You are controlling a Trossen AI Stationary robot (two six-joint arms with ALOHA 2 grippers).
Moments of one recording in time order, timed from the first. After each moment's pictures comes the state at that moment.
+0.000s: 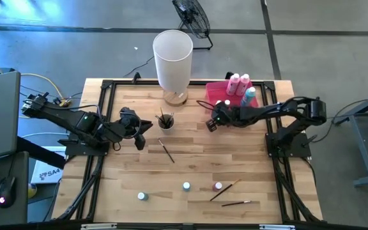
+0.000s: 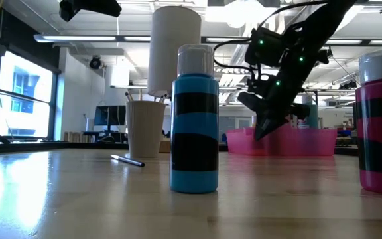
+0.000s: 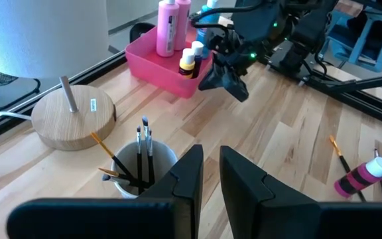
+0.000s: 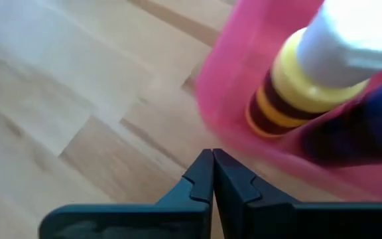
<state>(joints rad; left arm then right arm) -0.35 0.95 0.96 -0.58 -0.73 -0.65 -0.23 1.55 0.75 -0.22 0.36 0.70</state>
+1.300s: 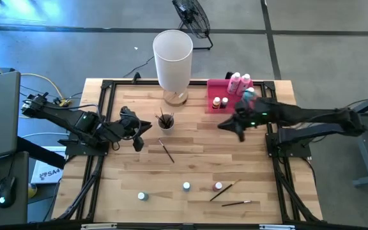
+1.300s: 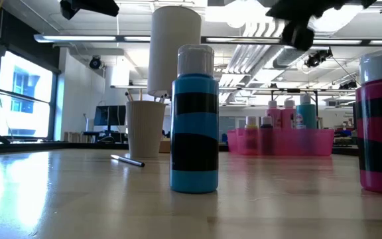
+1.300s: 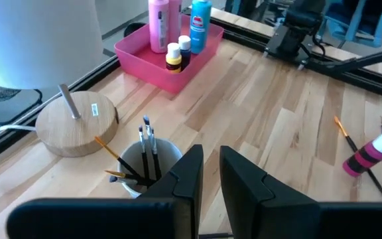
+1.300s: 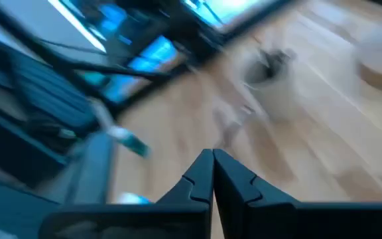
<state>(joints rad) -0.35 0.93 0.96 -0.60 -0.70 -0.55 -0.11 0.92 0.75 -0.20 -0.18 0.55</state>
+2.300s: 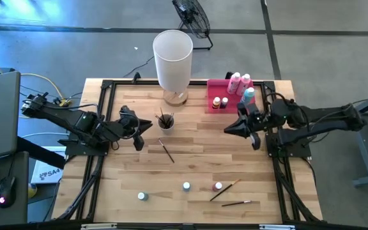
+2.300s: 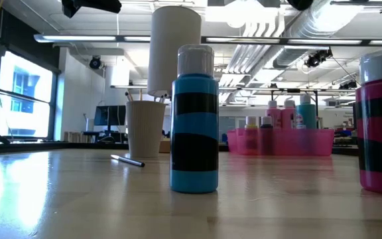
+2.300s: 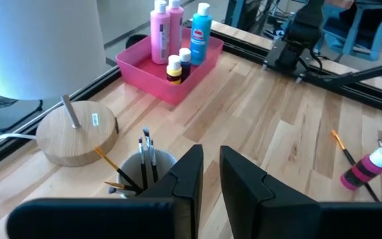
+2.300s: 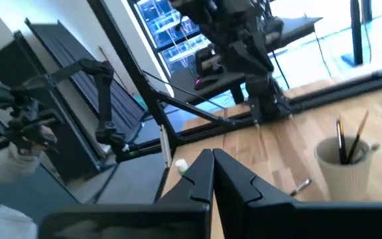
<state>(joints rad) -0.35 0.93 0.96 -0.56 -0.73 -0.55 0.06 0.82 0.80 -0.06 -0.16 0.42</state>
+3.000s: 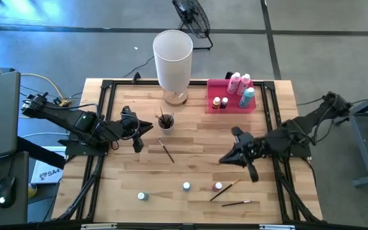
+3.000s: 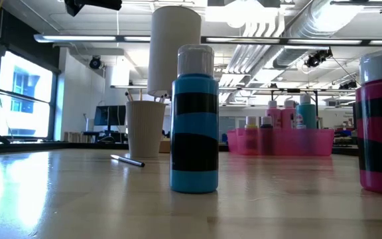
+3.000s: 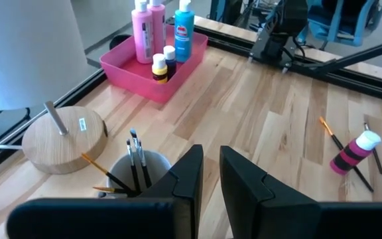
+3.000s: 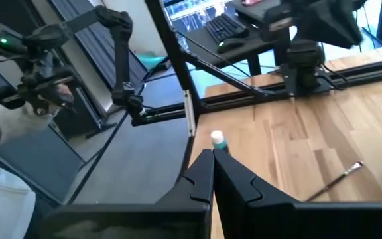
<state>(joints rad) -0.35 0.93 0.96 -0.54 -0.67 -0.48 0.52 1.10 1.11 -0.24 0.22 0.45</state>
